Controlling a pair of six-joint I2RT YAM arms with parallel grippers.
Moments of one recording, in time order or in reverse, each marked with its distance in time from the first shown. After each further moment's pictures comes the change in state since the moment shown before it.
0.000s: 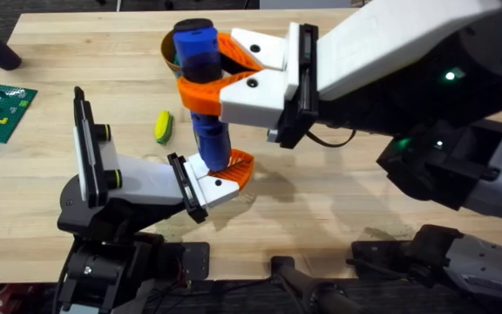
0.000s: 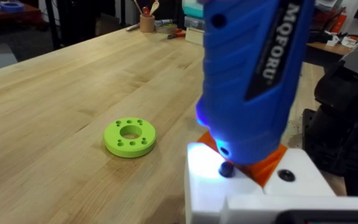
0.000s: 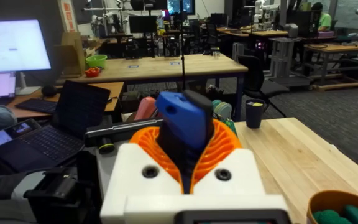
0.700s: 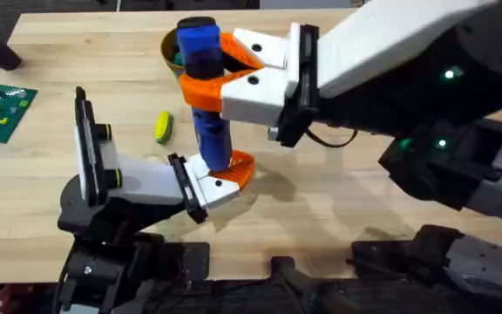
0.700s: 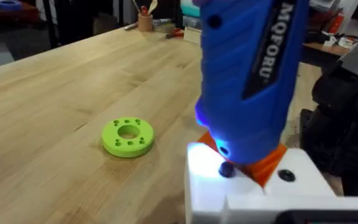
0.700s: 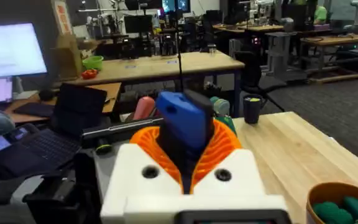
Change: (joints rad) left arm 0.000 0.001 0.000 0.002 0.005 -0.007; right arm -0.003 -0.006 0.001 -0.027 0.016 0.019
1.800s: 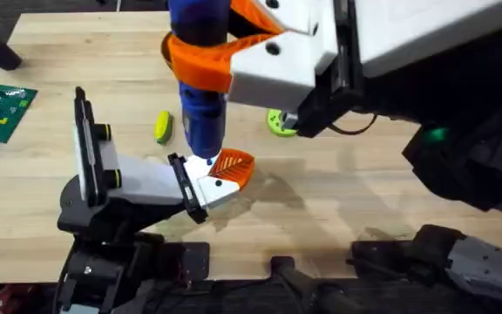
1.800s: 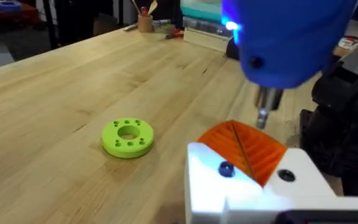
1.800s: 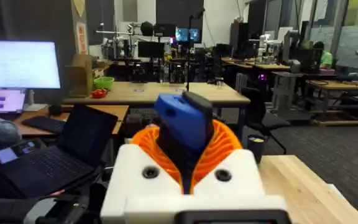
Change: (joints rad) left arm 0.000 0.000 0.000 0.001 -0.001 0.000; right arm 0.000 -0.053 0.079 0.024 -0.042 0.003
